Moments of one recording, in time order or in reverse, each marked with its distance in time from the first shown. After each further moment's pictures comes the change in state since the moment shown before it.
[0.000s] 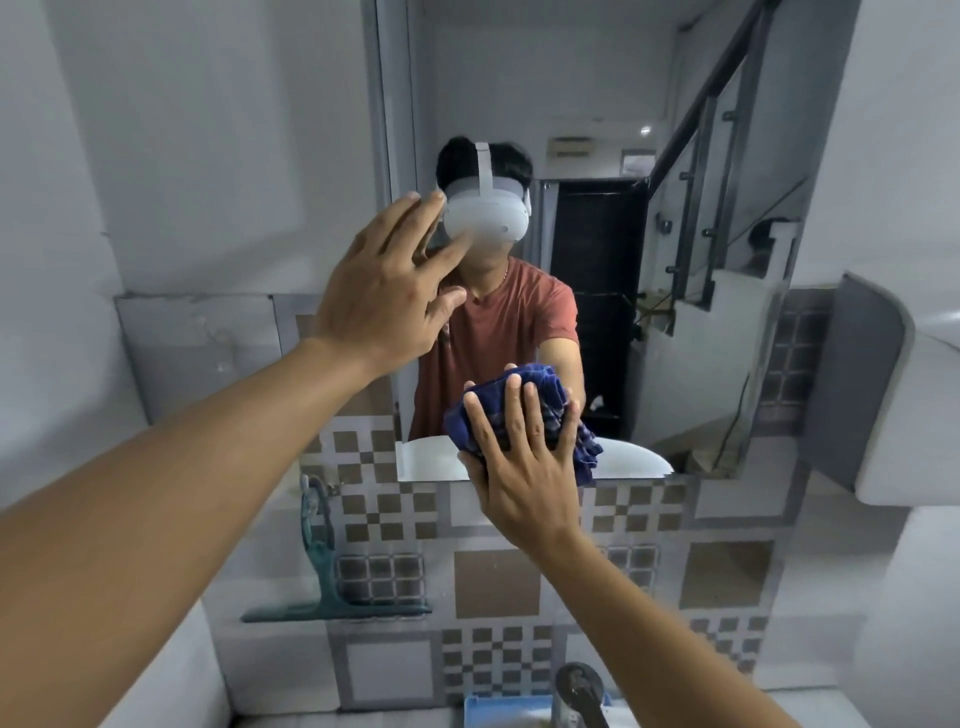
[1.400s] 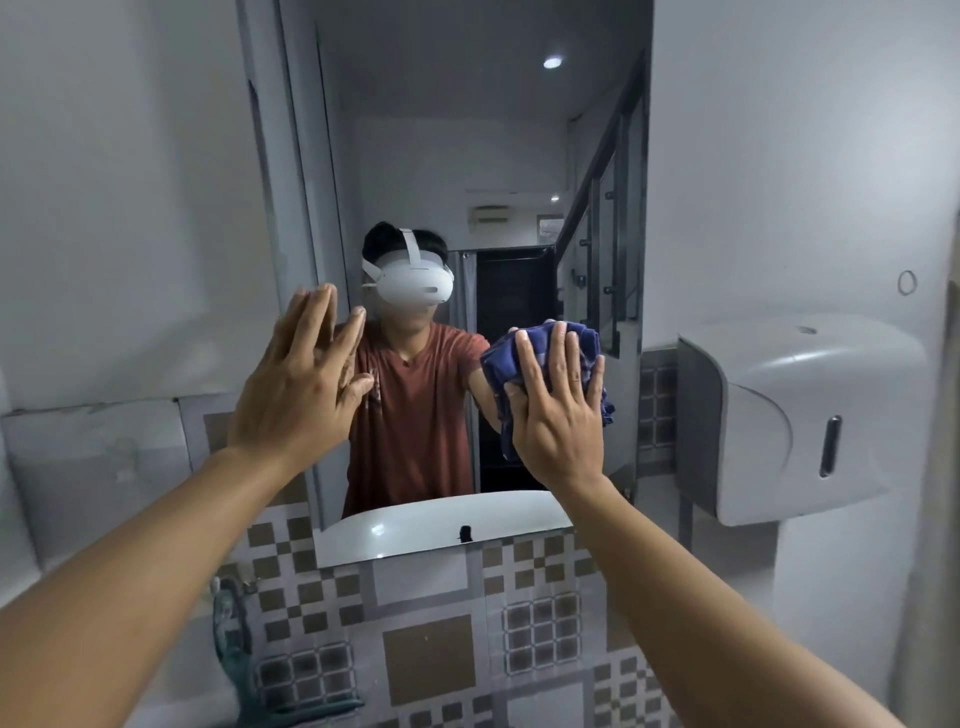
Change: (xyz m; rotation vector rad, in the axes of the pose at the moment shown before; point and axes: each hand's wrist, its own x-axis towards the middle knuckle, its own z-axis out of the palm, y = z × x) left_hand 0.001 0.020 -0.009 -0.139 -0.051 -0.123; right_hand 0.073 0.132 -0.074 0.002 0.075 0.293
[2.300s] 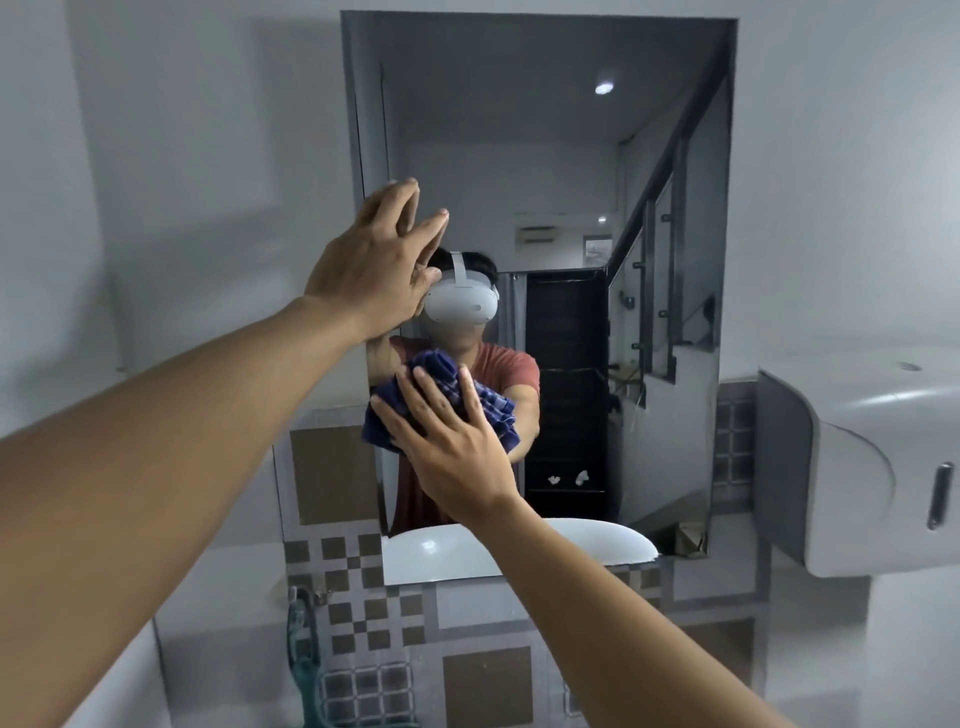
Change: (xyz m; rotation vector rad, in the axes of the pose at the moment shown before) left_hand 0.119 -0.034 -0.062 0.054 0.007 0.057; right_hand 0.017 -0.156 0.022 0.102 0.020 -0.594
